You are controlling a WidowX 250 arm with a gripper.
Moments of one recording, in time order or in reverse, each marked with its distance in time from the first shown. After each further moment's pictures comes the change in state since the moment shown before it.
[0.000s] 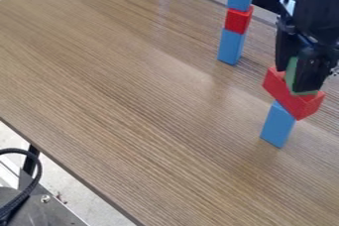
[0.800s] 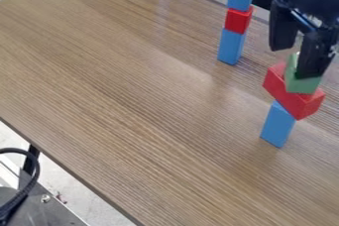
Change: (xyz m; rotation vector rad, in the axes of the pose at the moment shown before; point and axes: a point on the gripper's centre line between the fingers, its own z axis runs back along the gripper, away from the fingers) arm 0.000 0.008 0.013 0.003 0.012 0.015
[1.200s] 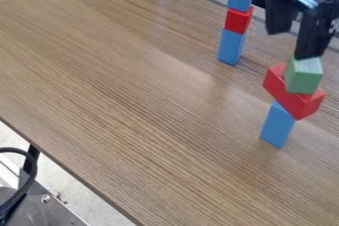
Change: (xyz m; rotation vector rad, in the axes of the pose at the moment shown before) arm -0.002 0.005 0.016 -0.030 0.020 0.033
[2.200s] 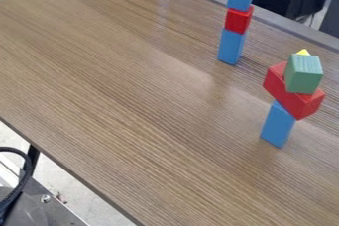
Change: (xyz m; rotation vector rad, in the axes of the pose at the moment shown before) arm -0.011 0.005 0.049 -0.040 -0.061 0.064
